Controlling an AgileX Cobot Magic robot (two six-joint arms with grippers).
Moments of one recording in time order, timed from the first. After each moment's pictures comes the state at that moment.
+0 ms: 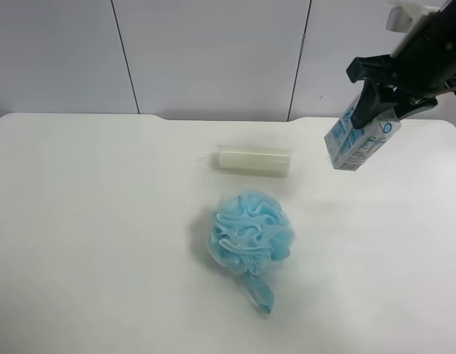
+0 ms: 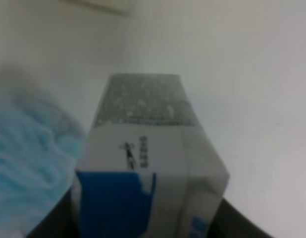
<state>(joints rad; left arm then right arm) 0.04 0.00 -0.51 0.03 1.06 -0.07 0.15 1.52 -1.27 0.26 1.10 -0.07</state>
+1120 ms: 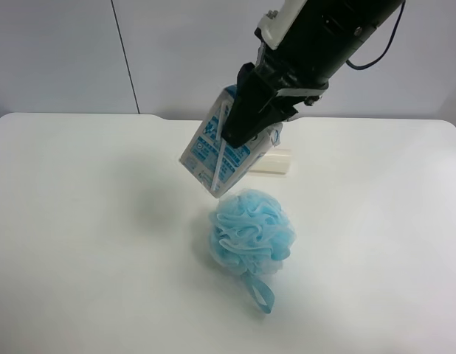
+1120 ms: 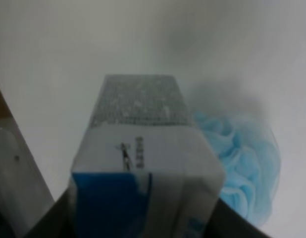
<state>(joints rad) -0.32 0.43 -0.68 -0.31 1.07 0.28 0.64 1.51 -1.37 0.44 1.11 -0.48</state>
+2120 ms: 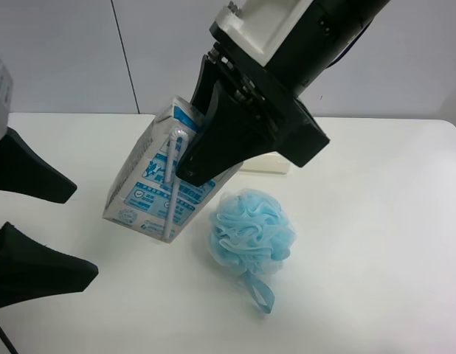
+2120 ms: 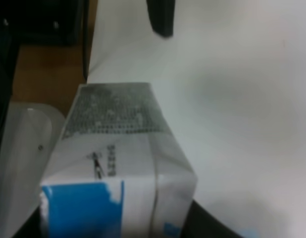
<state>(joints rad) -0.70 0.91 -0.77 -0.38 0.87 0.48 0.71 1.51 -1.37 0.70 1.20 -1.10</state>
